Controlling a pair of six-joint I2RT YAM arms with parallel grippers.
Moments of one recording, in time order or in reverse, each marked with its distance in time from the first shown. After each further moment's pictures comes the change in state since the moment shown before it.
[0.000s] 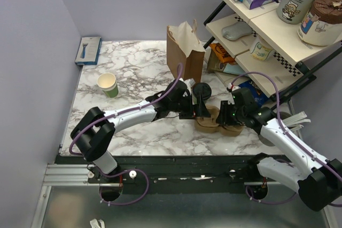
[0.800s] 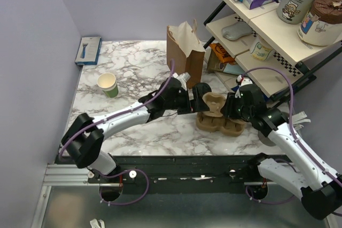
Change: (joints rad) left arm 0.014 -0.070 -0.018 0.047 -0.052 -0.008; right arm 0.006 -0.102 0.092 -0.034 0.145 0.014
